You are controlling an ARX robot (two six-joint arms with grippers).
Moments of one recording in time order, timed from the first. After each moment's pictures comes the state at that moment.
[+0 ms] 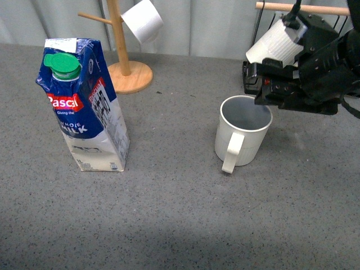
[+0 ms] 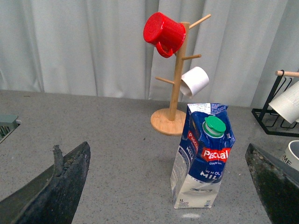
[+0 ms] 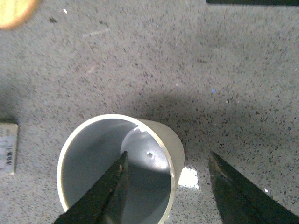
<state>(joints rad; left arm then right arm) 0.00 0.00 0.02 0.00 0.00 -0.01 0.21 1.95 1.09 -0.04 -0.17 0.24</state>
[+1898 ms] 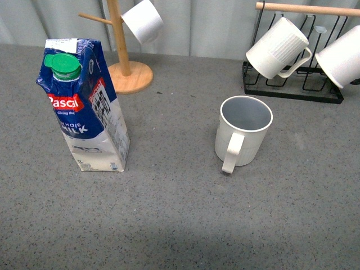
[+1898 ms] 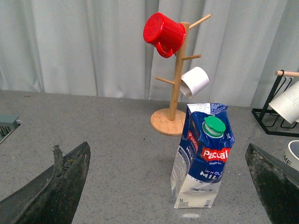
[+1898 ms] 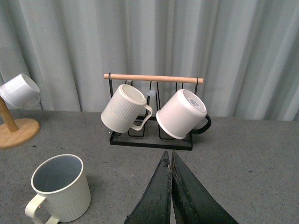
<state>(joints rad) 0.00 0.00 0.02 0.00 0.00 0.00 0.00 0.62 0.01 0.60 0.00 0.00</state>
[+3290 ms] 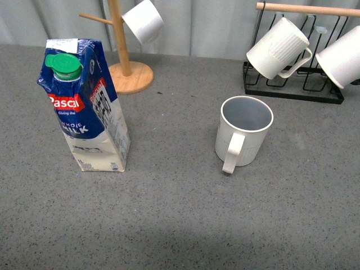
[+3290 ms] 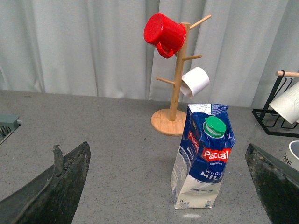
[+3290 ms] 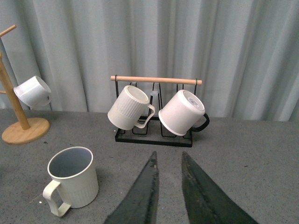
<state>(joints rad) 0.00 0.00 0.02 0.00 0.00 0.00 0.00 0.00 0.01 0.00 0.00 0.00</state>
